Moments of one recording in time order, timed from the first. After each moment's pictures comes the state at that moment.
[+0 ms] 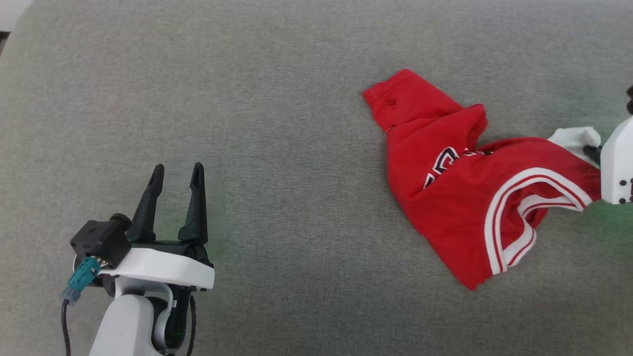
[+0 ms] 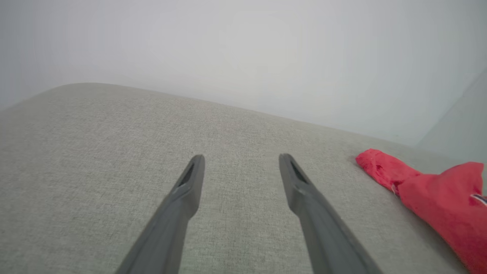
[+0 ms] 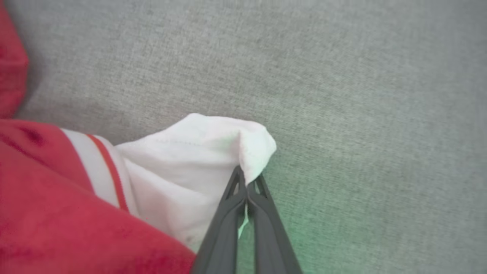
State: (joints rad) left arm -0.23 0.11 -0.07 0.21 -0.38 -0.13 -0.26; right arm -0.77 -0.66 0.46 0.65 0.73 0.13 0.60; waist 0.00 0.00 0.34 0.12
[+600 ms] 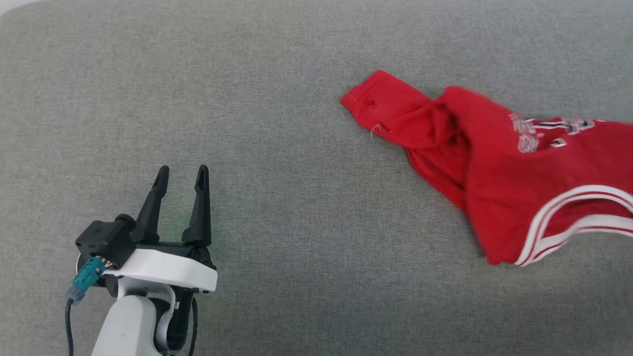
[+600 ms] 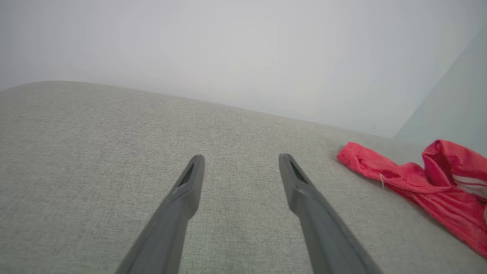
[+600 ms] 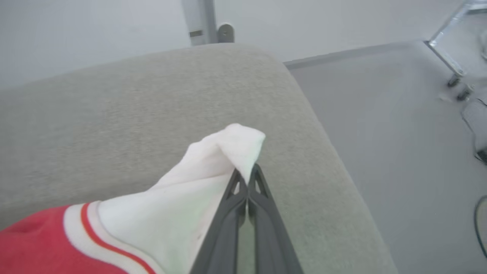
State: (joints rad) left arm -0.23 0.12 -0.09 0.21 -0.38 -0.13 -0.26; right arm -0.79 -0.80 0.19 1.00 0.79 0.13 0.18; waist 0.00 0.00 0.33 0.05
